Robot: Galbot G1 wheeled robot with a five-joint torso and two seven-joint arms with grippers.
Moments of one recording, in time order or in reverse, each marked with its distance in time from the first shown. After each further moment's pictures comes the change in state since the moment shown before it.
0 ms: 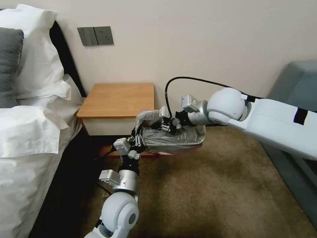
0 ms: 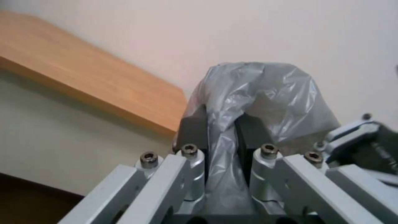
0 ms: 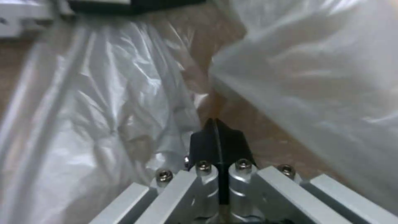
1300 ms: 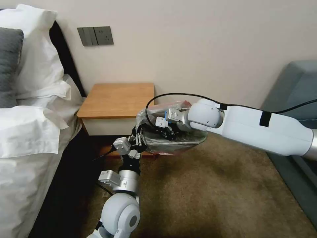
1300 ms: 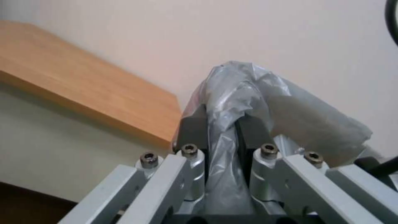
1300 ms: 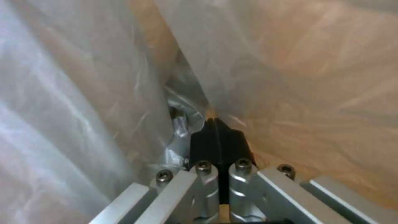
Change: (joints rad) left arm 0.016 -0.015 0.011 -0.040 0.023 0.011 -0.005; right arm 0.024 0.122 -0.133 -0.116 -0.130 -0.143 0.078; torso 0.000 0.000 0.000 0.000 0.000
